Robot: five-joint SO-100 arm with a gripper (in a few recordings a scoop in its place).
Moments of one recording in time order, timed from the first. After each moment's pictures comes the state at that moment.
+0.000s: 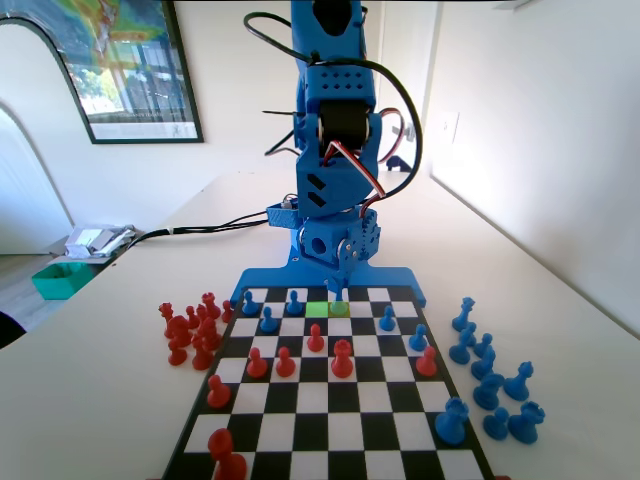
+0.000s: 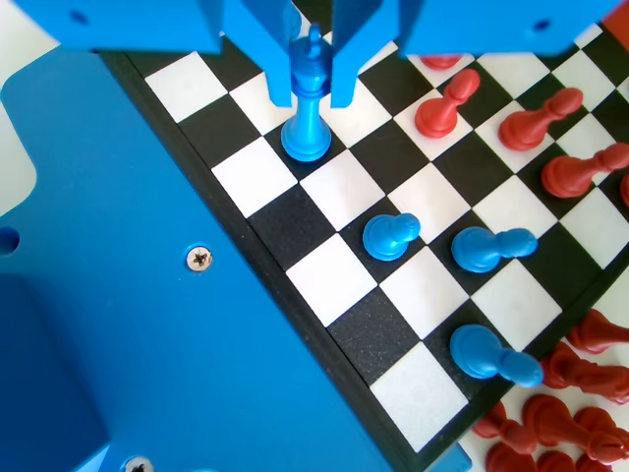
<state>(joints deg) -2.7 104.7 148.2 41.4 -140.2</state>
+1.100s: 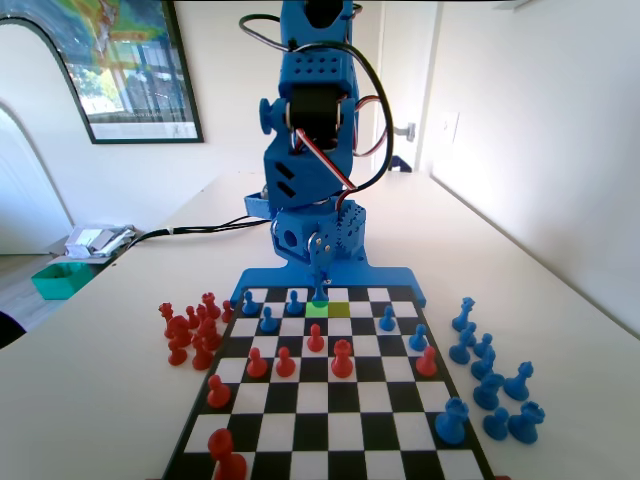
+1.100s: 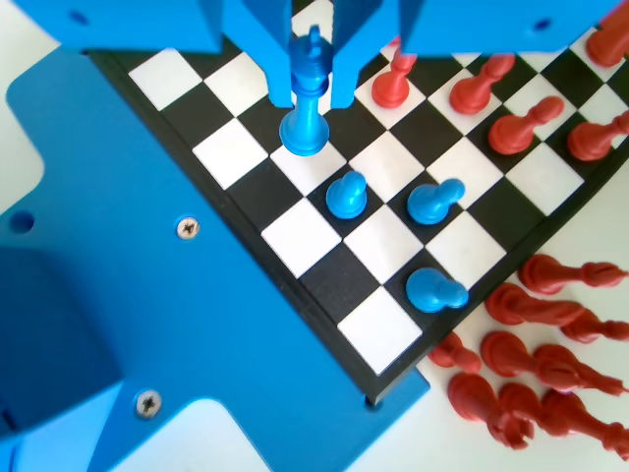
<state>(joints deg) 6.3 104.7 142.8 49.8 -146.2</state>
